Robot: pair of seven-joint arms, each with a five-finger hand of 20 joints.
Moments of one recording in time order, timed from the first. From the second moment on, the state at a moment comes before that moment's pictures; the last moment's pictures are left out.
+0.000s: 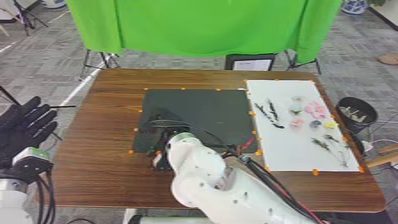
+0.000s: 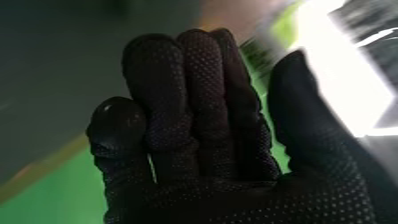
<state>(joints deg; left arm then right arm) 140.5 -42.6 -110.8 -125.2 12.3 22.8 27.2 -67.2 -79.0 33.7 -102.1 -113.7 -2.5 41.1</state>
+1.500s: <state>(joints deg) 139.5 -43.5 -108.2 -124.4 12.1 22.2 26.3 -66.3 -85.0 39.2 -96.4 -117.0 -34.5 44.5</state>
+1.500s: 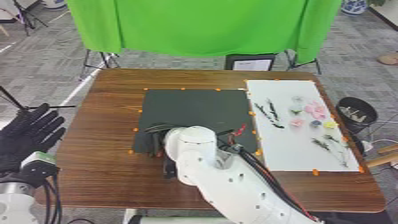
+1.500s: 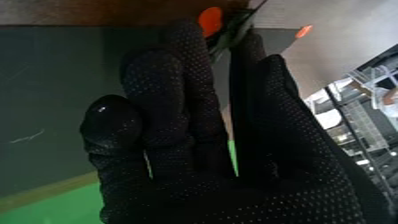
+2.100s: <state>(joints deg) 140.1 -44.2 -108.3 -124.4 11.2 22.0 27.1 -69.0 -83.6 44.9 -100.1 -105.0 -33.6 44.2</state>
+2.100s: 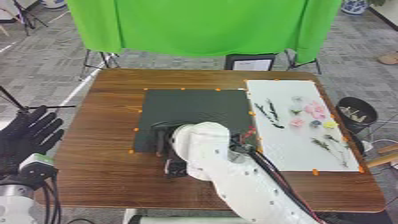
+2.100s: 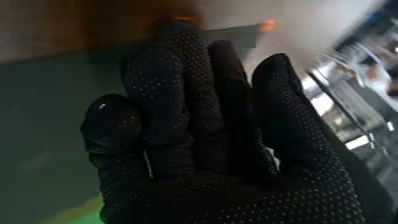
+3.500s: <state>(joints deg) 139.7 -46.1 -107.5 -124.2 11.8 20.1 25.3 -72.5 -80.0 49.1 -106.0 -104.7 -51.6 37.4</state>
